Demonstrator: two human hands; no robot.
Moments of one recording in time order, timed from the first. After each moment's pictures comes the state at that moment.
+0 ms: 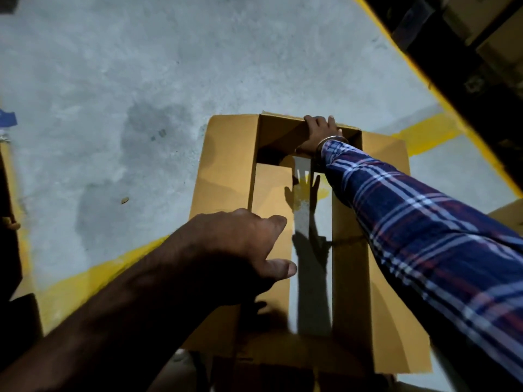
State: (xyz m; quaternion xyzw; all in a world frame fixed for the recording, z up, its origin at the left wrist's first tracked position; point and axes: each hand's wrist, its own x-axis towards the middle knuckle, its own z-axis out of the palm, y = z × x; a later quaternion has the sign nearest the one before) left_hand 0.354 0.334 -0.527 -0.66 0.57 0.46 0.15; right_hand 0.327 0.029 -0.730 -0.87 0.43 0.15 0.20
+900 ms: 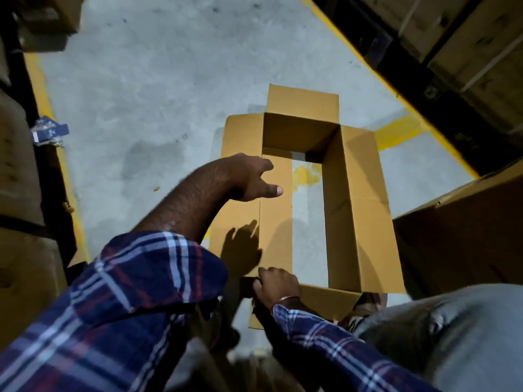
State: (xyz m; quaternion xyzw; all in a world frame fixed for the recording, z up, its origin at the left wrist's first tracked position) left_hand 0.341 0.402 -0.475 -0.77 0.52 0.37 0.03; right_hand 0.135 0.453 -0.690 -0.86 0.36 0.26 0.23
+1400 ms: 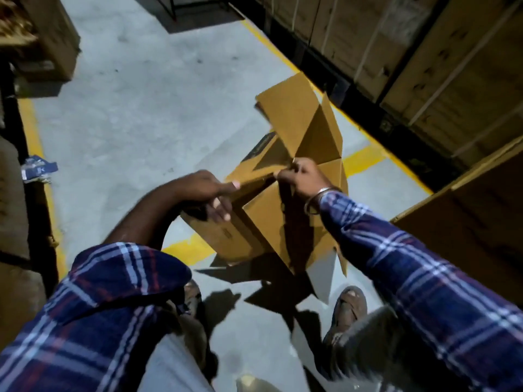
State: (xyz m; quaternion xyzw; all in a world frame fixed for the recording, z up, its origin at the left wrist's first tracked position) left_hand 0.351 0.436 -0.433 -0.77 0.31 0.51 -0.24; right_hand 0.179 0.260 -0.484 -0.72 0.44 -0.12 0.52
